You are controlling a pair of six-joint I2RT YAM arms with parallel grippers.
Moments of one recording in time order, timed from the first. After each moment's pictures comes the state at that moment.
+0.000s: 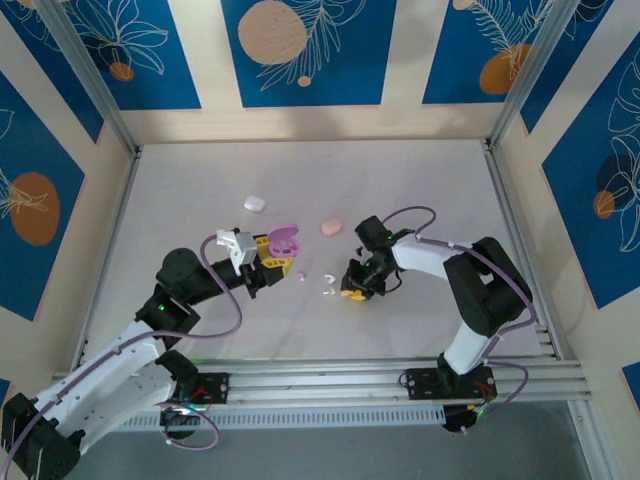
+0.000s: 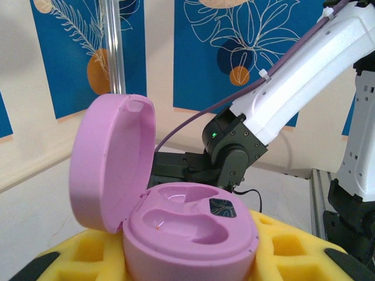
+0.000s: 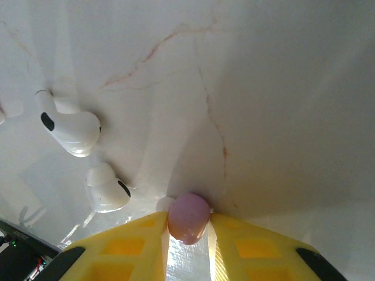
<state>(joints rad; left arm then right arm) -0.65 0.74 0.52 0.28 0.51 -0.06 0.53 1.69 0.89 -0.57 -0.47 0.79</state>
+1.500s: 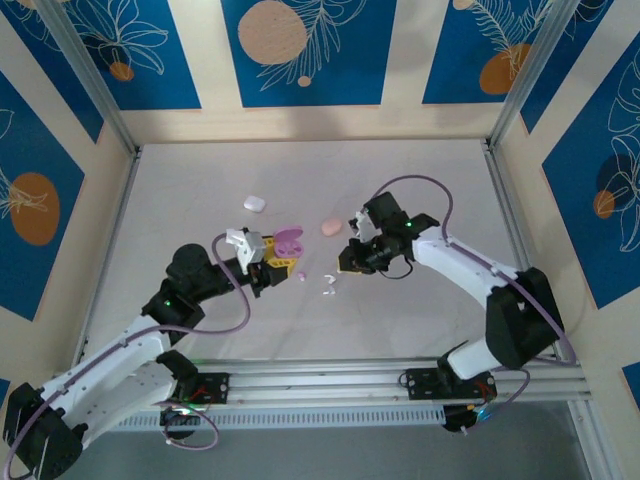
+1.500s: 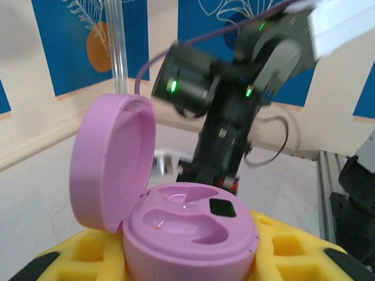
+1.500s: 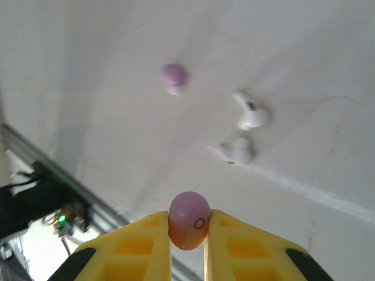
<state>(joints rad) -0.65 0.80 0.52 0.25 0.50 -0.02 0.53 1.43 1.04 -0.71 -0.54 0.49</state>
